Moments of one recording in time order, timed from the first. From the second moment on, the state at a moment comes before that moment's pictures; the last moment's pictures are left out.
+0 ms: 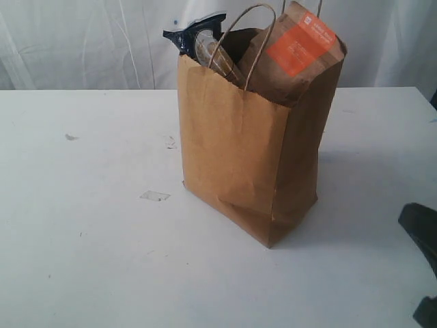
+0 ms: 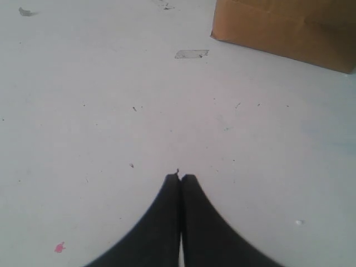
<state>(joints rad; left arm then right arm) -0.48 0.00 0.02 -0.05 0.47 -0.05 0.48 0.32 -0.10 -0.03 -0.03 0.20</state>
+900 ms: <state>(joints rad) -0.48 0.00 0.02 -0.05 0.47 -0.05 0.18 0.01 0.00 -0.03 0.30 0.11</state>
